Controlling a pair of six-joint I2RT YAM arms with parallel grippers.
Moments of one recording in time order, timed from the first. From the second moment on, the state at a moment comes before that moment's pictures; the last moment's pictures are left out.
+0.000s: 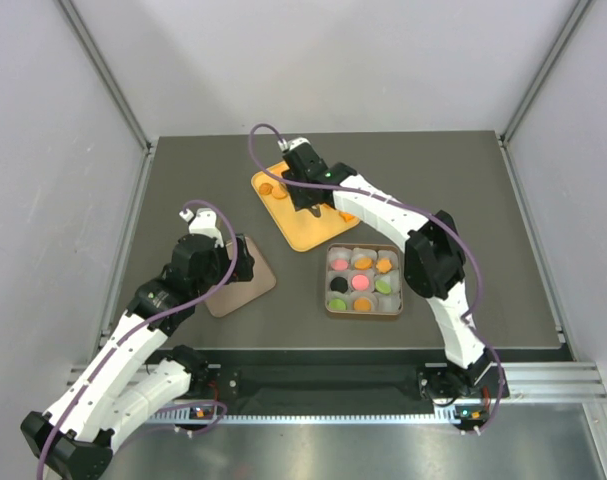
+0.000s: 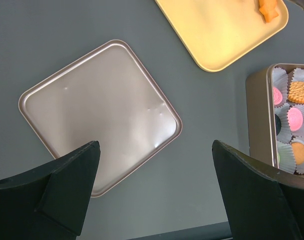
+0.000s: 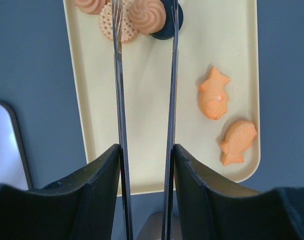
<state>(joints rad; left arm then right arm) -0.51 0.73 0.75 -0.60 -0.23 -0.42 0.76 2.18 2.00 -0.65 0.27 0.20</state>
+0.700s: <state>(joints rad) -0.51 0.73 0.75 -0.60 -0.23 -0.42 0.76 2.20 2.05 -0.70 0.25 0.21</state>
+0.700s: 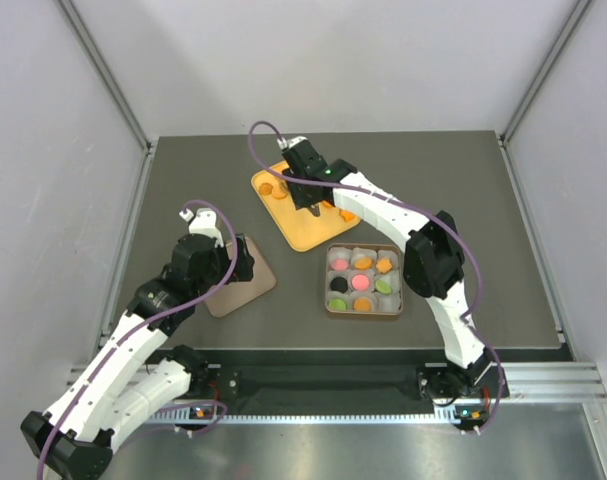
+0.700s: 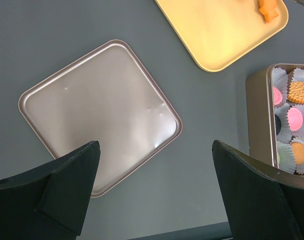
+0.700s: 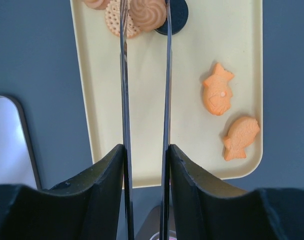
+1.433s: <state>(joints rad) -0.51 0.73 0.75 -0.60 -0.23 -0.42 0.76 2.09 2.03 -0.75 0.24 0.21</state>
